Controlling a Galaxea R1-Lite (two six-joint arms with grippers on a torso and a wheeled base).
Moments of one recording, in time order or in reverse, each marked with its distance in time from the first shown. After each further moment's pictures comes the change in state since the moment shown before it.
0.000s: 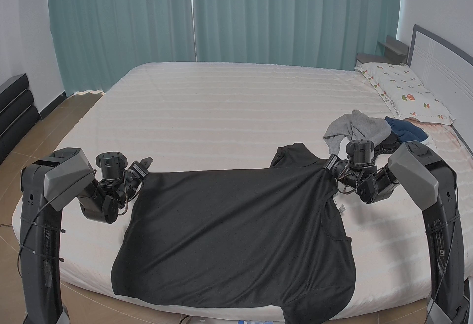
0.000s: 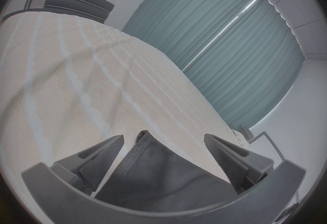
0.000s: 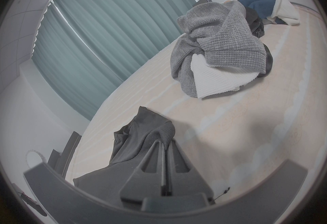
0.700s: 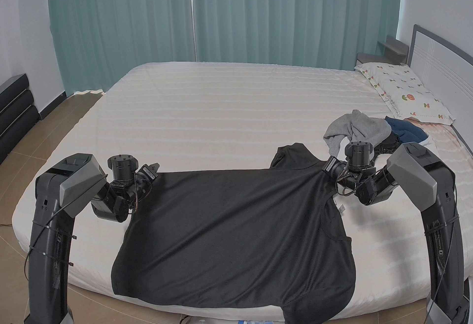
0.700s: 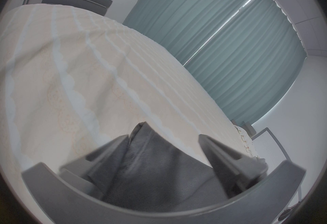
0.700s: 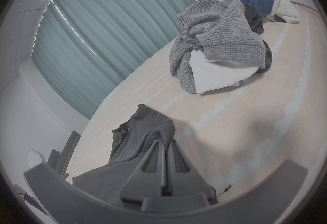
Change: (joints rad) left arm -0.024 0.114 -0.172 0.090 0.006 0.006; right arm 0.010 0.009 0.004 -0.005 -0.001 0.001
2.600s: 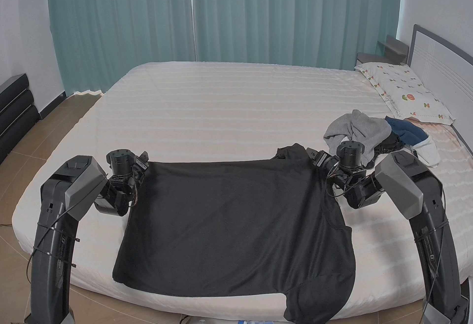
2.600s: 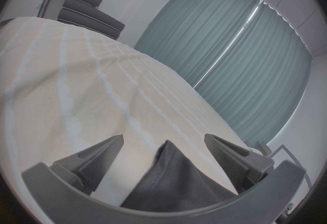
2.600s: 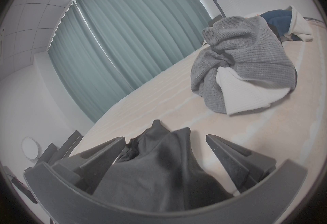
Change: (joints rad) left arm 0.027 0.083 -0.190 0.016 0.216 0.010; right arm 0.033 0.111 -0.154 -0.141 -0.054 -0.097
